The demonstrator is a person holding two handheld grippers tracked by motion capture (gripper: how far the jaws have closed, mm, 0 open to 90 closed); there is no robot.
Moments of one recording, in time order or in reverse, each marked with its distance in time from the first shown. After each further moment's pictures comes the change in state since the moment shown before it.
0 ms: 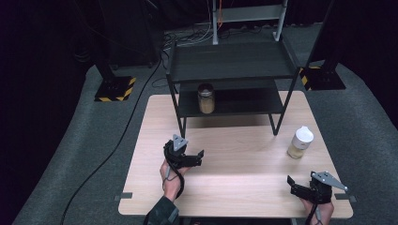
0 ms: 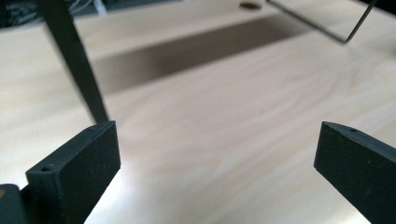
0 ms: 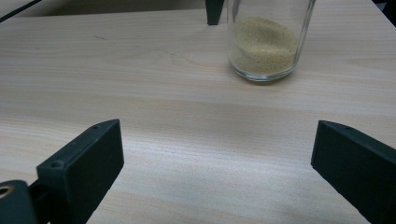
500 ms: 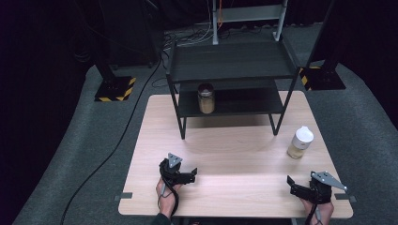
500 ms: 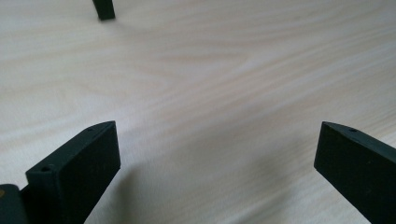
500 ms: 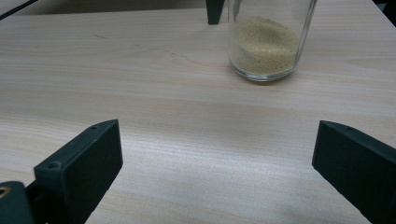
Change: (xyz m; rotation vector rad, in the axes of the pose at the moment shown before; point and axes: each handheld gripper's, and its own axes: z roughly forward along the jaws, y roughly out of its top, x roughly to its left) left arm 0.006 -0.048 0.008 0.084 0.012 -0.053; right arm 0.000 0.000 0.000 0.000 0.000 -0.006
